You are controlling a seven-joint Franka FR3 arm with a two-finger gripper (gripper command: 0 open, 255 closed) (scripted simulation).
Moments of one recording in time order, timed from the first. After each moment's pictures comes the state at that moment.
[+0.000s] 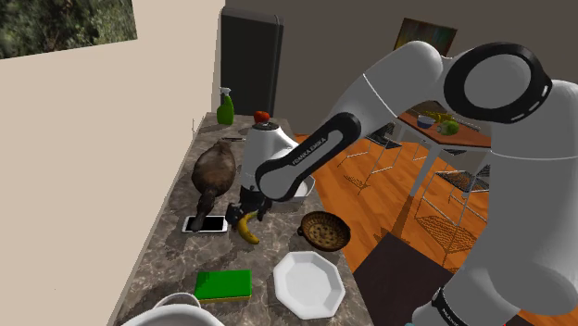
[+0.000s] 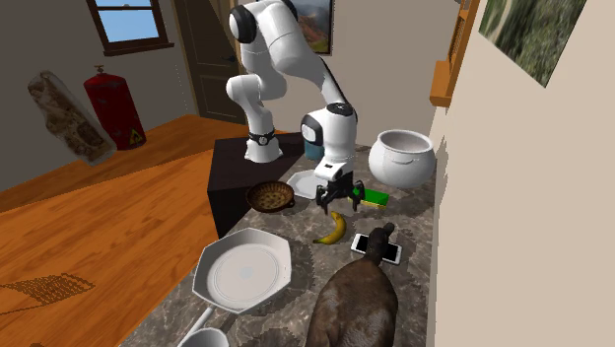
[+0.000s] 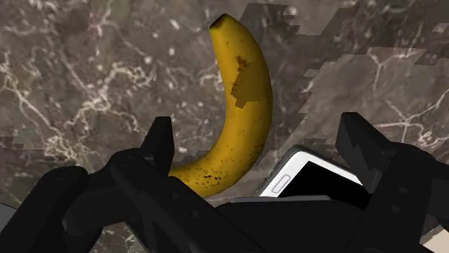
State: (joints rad) arm 0.07 0.42 0.27 -2.11 -0.13 2.57 0.52
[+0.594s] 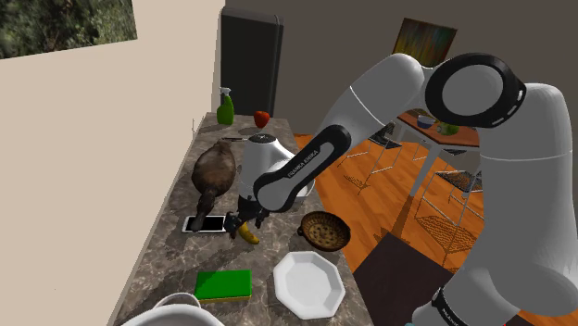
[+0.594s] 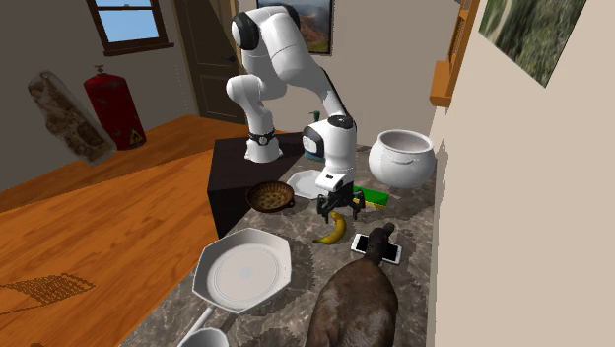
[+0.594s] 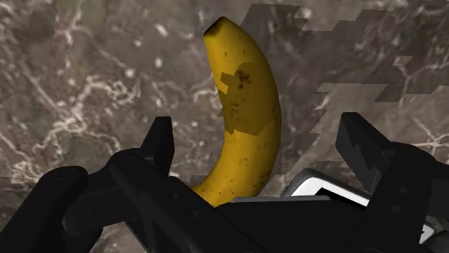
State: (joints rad) arm 0.09 0.50 0.25 -2.09 -0.16 2.63 0.55
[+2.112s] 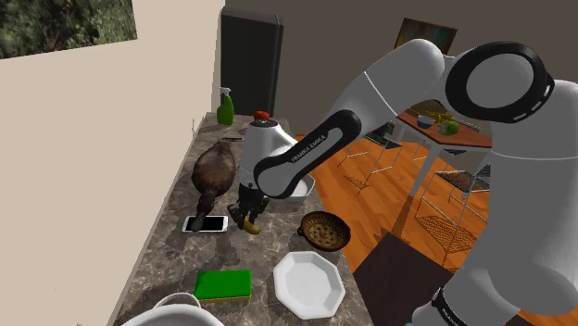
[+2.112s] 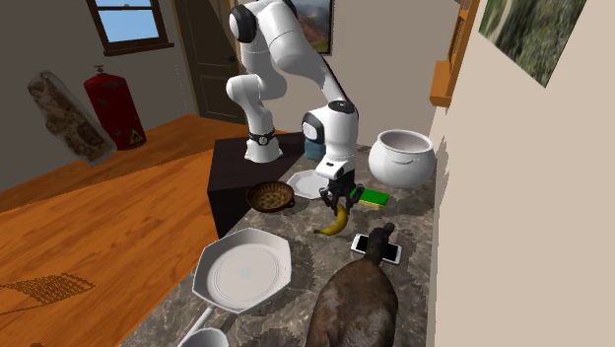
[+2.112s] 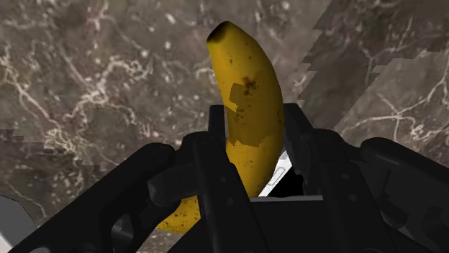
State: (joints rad) arm 0.07 0.41 0.28 -2.09 -0.13 2.55 0.53
